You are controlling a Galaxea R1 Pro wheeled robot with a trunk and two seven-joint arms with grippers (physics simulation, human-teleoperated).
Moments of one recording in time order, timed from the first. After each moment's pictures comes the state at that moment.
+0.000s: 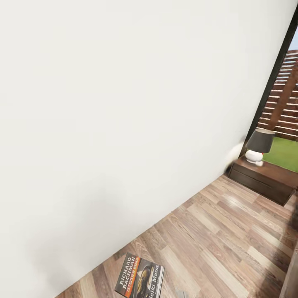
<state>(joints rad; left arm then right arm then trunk) -0.10 0.06 -0.63 -0.05 0.45 -0.23 -0.11 -0.23 0.08 -0.14 -0.37 -0.26 0.08 1.12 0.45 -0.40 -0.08</state>
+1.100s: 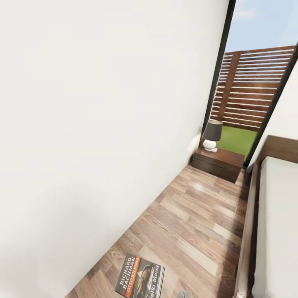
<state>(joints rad) -0.10 0.07 -0.63 -0.05 0.45 -0.23 -0.11 -0.23 0.07 -0.14 -0.37 -0.26 0.08 1.12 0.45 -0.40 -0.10</state>
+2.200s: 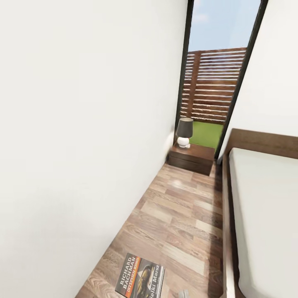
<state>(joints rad) -0.10 0.07 -0.63 -0.05 0.45 -0.23 -0.11 -0.23 0.07 -0.14 -0.37 -0.26 0.08 1.12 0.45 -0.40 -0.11</state>
